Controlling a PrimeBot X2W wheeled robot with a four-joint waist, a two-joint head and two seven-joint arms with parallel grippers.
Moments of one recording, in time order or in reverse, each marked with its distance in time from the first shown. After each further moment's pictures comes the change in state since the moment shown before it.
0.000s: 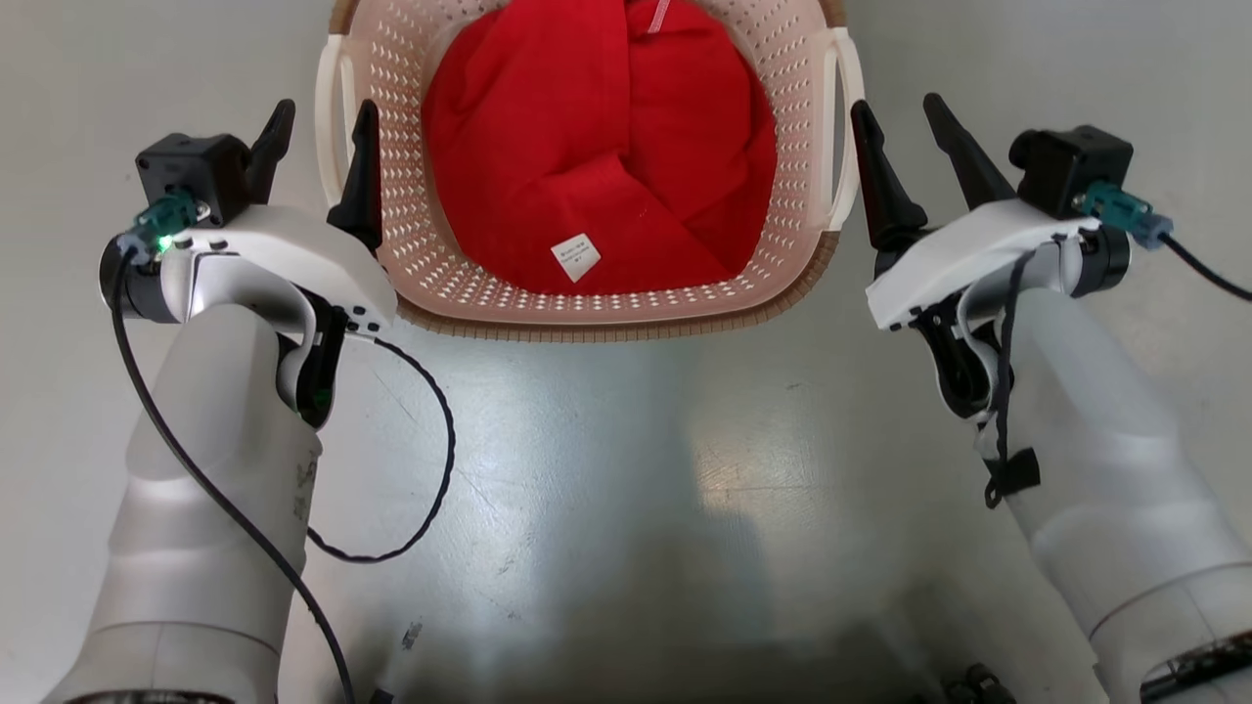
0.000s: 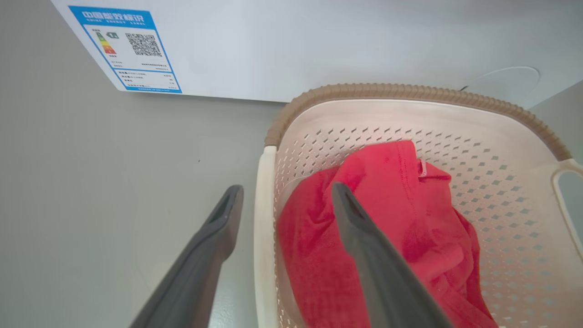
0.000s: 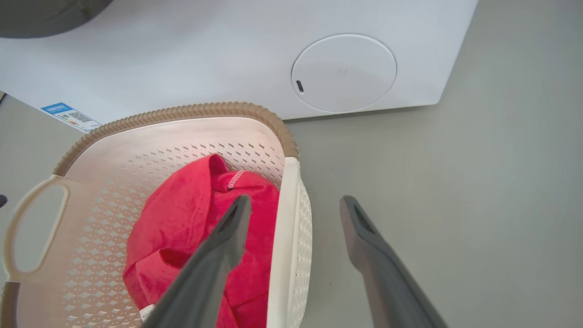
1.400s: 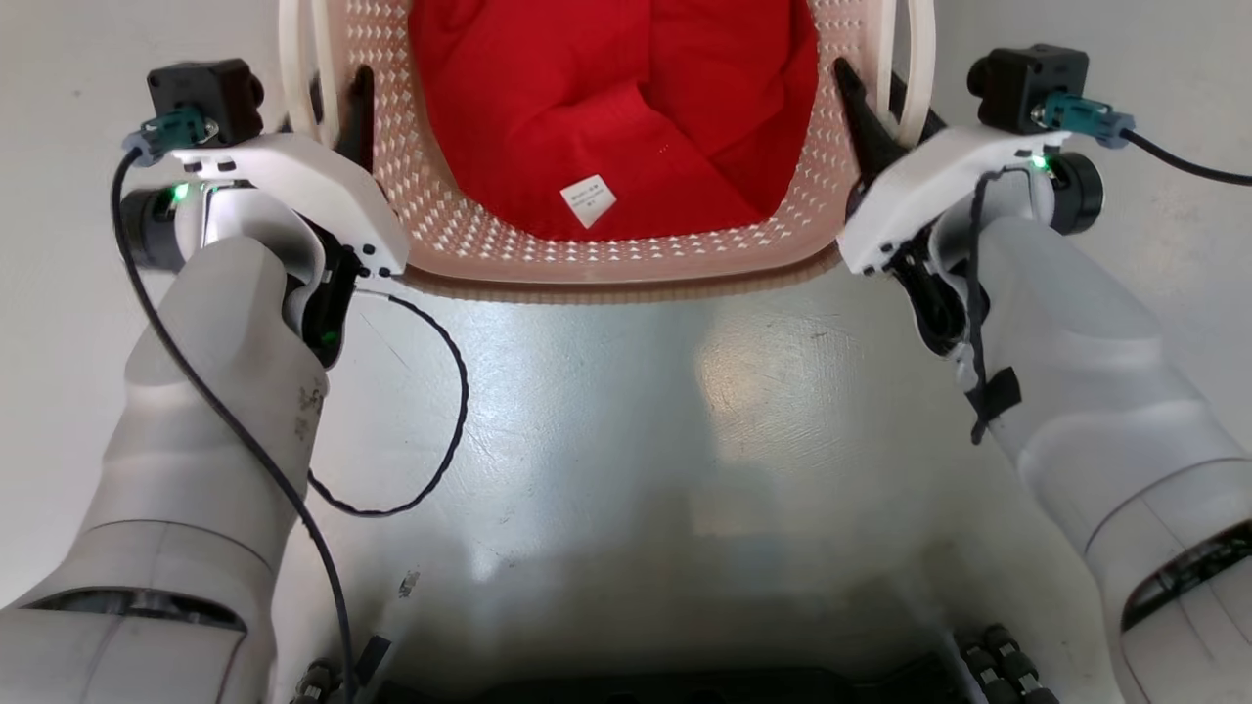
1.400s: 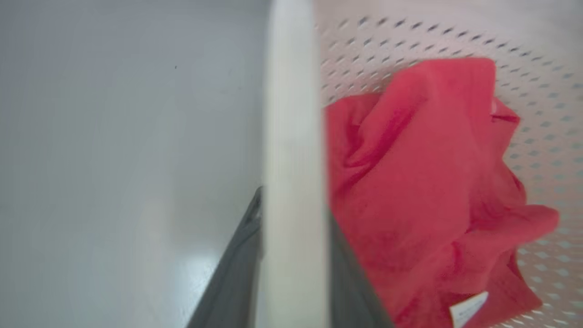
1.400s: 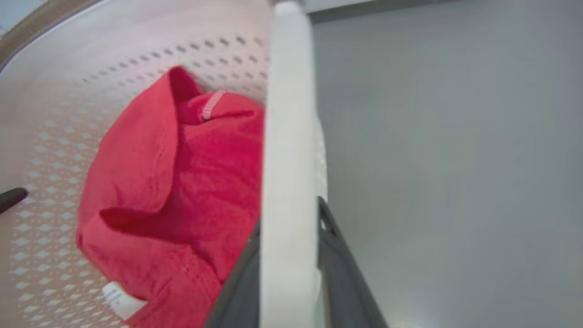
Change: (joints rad) left arm -0.243 -0.006 -0.137 0.357 -0.172 0.000 0.000; right arm -0.255 0.022 0.367 0.309 0.336 0.002 0.000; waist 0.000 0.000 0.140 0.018
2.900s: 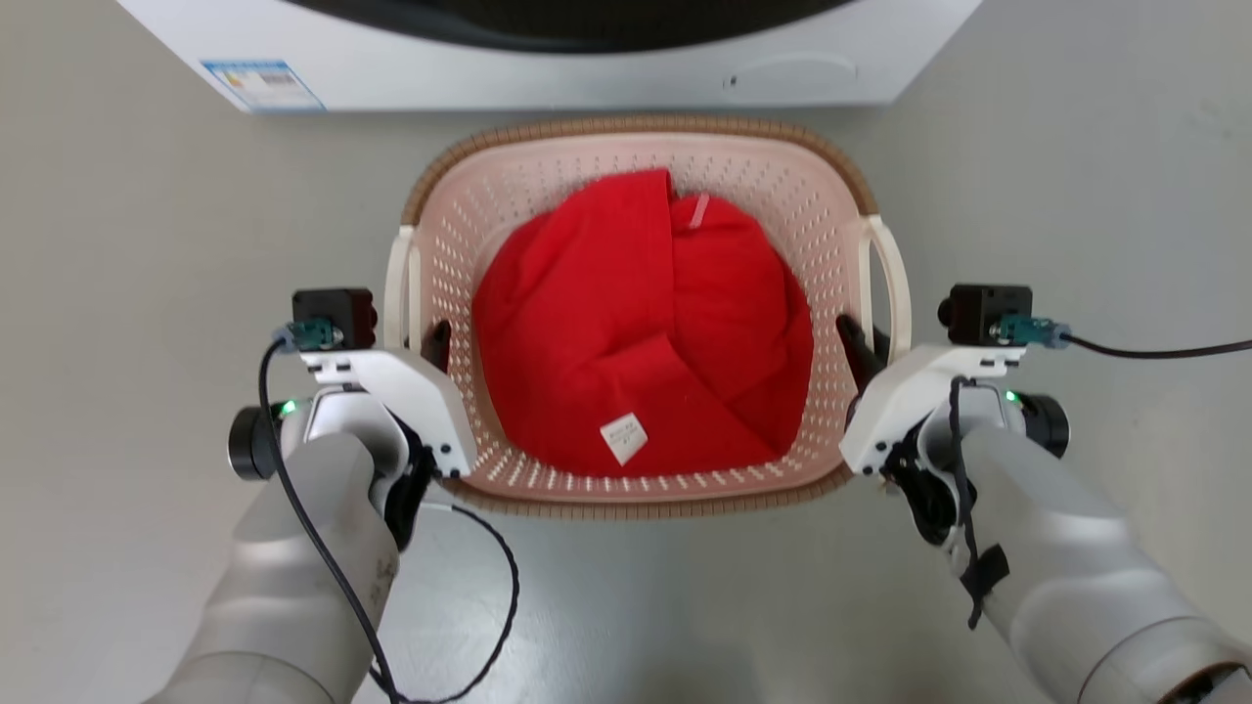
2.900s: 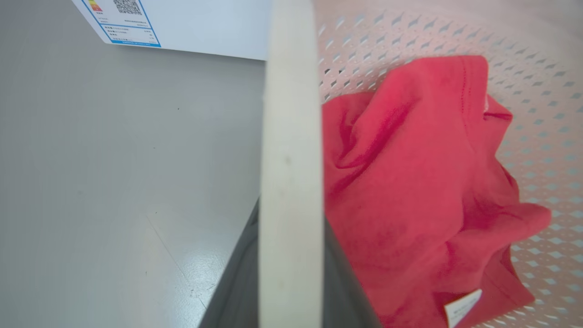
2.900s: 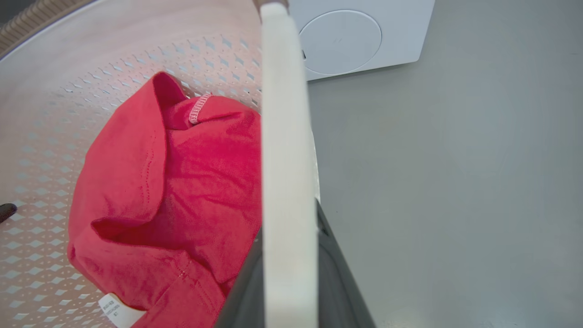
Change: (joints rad) left arm 0.219 -0.065 -0.087 0.090 -0.050 0.000 0.061; right arm 0.270 -0.010 0.099 0.000 0.177 -0.006 0.079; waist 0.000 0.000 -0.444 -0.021
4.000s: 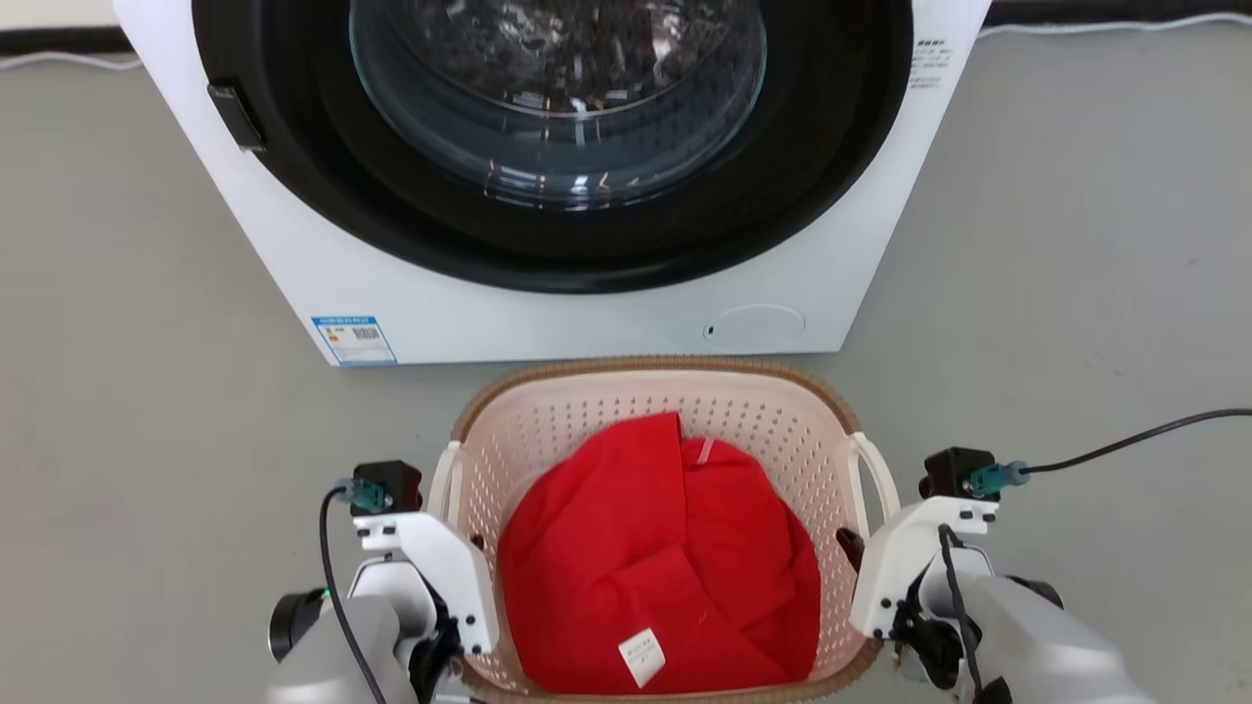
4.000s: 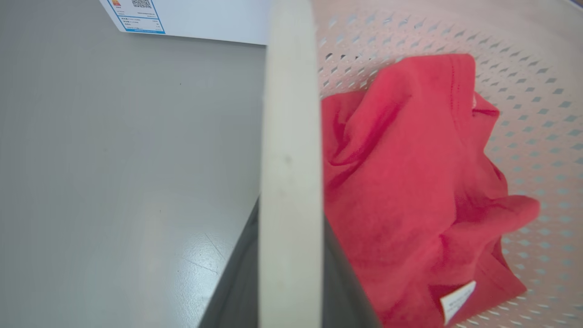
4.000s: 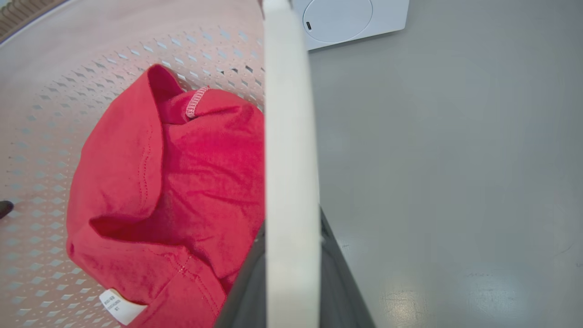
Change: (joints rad) left arm 0.226 -0.018 -0.118 0.012 -0.121 0.002 0.188; right arm 0.202 0.003 0.090 0.050 0.142 0.000 0.244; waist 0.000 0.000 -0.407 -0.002
